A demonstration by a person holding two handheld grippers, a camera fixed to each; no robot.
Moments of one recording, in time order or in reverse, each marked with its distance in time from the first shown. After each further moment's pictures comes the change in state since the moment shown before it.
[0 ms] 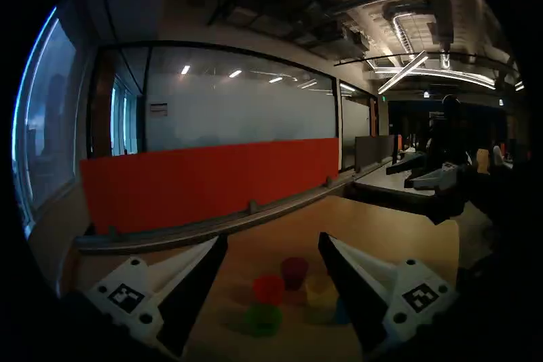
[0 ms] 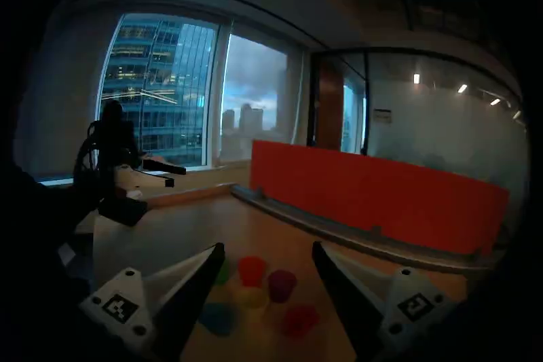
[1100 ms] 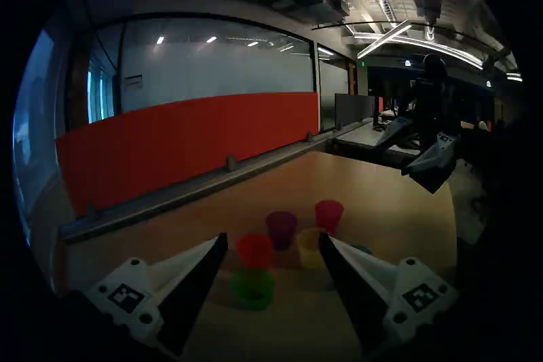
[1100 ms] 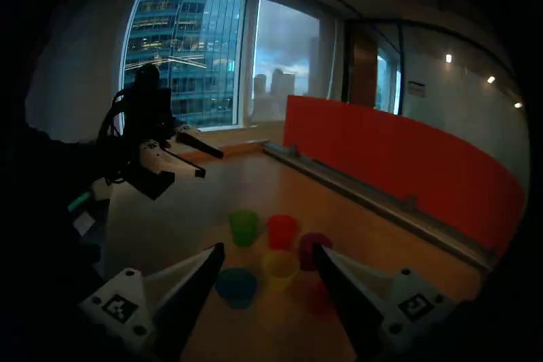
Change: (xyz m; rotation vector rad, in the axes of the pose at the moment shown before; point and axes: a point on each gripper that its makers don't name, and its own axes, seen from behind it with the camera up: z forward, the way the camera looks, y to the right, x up) left arm -0.095 0.009 0.024 -0.118 -0.186 0.046; right arm -0.082 -0.038 0.024 0.161 -0.192 -0.042
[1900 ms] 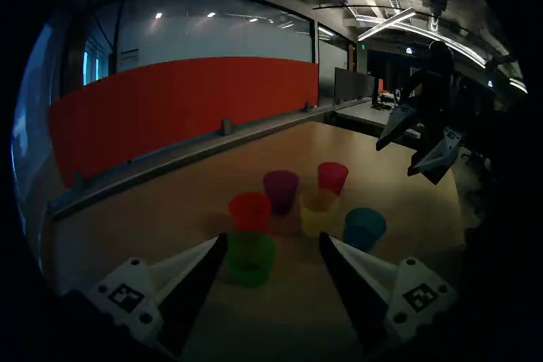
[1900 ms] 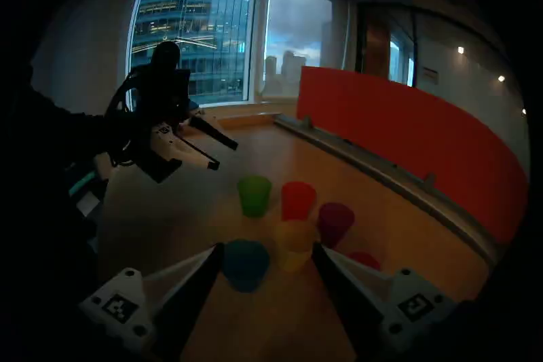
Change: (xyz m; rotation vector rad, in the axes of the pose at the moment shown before) left arm -0.075 -0.002 0.027 -0.030 -0.120 -0.027; right arm -0.066 -0.017 0.038 0.047 -0.102 -0.025
